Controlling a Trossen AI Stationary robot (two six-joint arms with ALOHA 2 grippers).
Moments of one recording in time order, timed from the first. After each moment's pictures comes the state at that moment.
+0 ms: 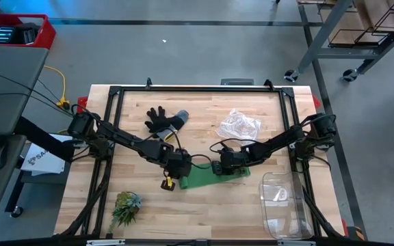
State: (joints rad) left arm -0.22 1.75 1.06 -0.47 0.08 0.07; right arm 0.20 1.79 0.74 0.07 -0.07 1.60
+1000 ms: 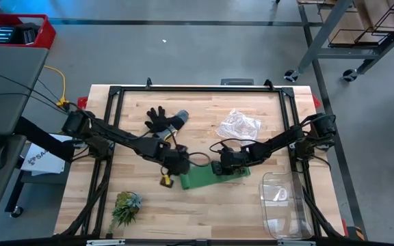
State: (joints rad) left arm -0.22 1.68 1.06 -0.47 0.01 0.15; right arm 0.20 1.79 0.74 0.07 -0.07 1.60
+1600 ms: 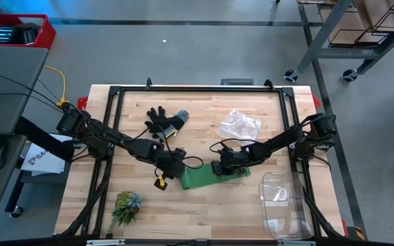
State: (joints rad) left arm -0.23 1.62 0.91 -0.30 0.08 0.27; right arm 0.20 1.79 0.74 0.07 -0.07 1.60
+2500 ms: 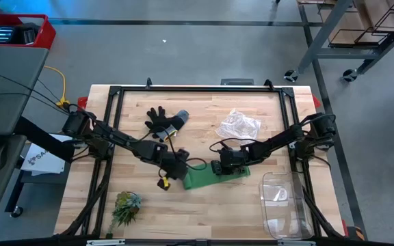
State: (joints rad) left arm -0.23 1.69 0.92 -0.26 0.07 0.32; right arm 0.18 1.79 0.74 0.07 -0.09 1.59
